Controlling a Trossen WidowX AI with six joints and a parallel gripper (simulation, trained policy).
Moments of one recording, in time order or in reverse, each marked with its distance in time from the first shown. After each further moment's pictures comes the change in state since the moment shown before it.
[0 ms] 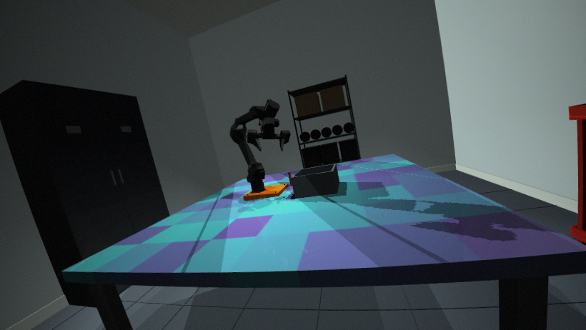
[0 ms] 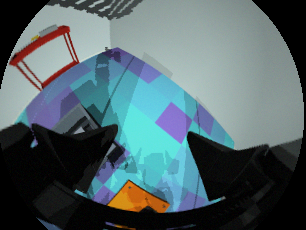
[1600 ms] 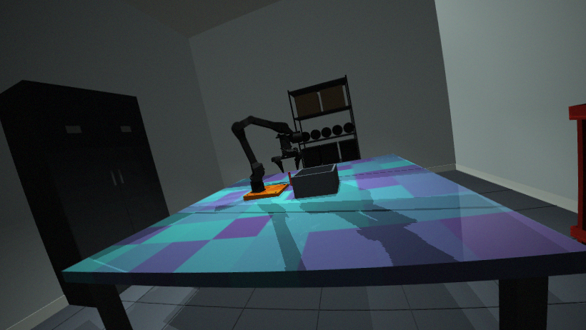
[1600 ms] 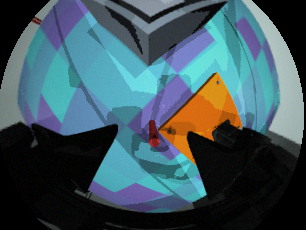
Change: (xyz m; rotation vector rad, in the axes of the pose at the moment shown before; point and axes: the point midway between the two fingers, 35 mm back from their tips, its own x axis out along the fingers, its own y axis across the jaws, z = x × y) arm -0.092 0.164 -0.267 -0.051 0.678 0.211
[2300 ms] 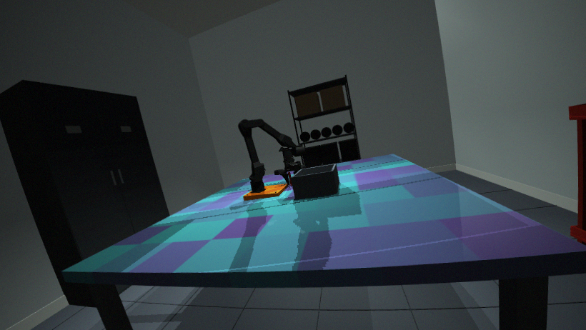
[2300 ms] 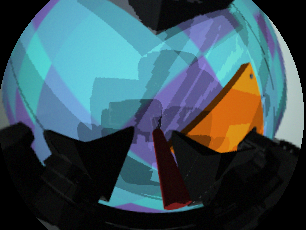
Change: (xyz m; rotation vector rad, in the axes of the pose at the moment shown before) arm 0.078 0.007 -0.019 -0.040 -0.004 -0.022
